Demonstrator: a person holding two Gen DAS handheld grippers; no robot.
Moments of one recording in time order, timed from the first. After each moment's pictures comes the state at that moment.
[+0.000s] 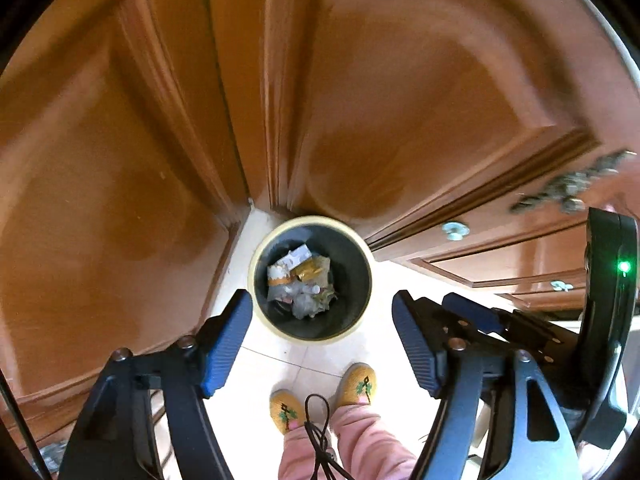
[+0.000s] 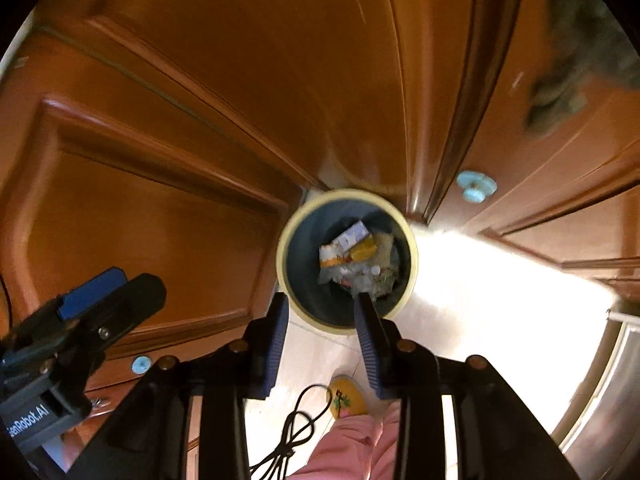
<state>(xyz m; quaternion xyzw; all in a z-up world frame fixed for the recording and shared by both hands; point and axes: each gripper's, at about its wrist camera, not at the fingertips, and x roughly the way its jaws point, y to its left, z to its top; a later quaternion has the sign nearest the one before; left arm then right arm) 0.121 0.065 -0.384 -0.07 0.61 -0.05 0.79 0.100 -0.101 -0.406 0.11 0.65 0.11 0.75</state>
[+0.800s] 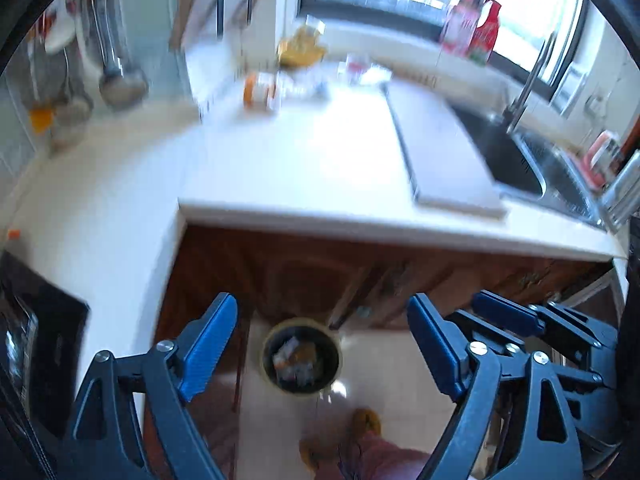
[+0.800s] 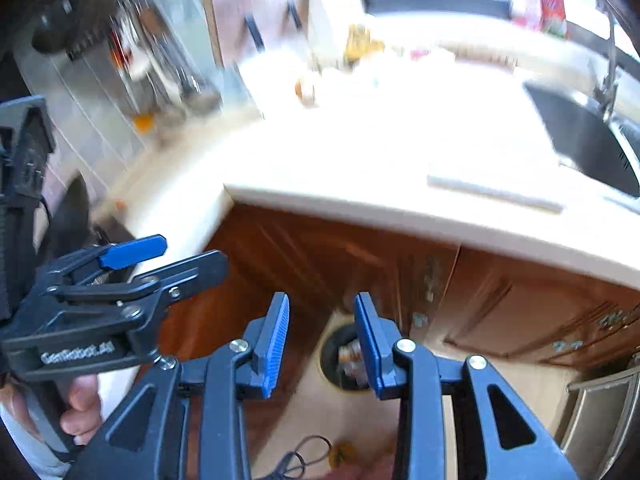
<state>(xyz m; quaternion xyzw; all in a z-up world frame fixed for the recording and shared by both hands) 0.086 0.028 -0.075 0.02 0.46 -0.13 0.88 0.024 -0.134 -0.091 0.10 0.43 0.11 0.89</state>
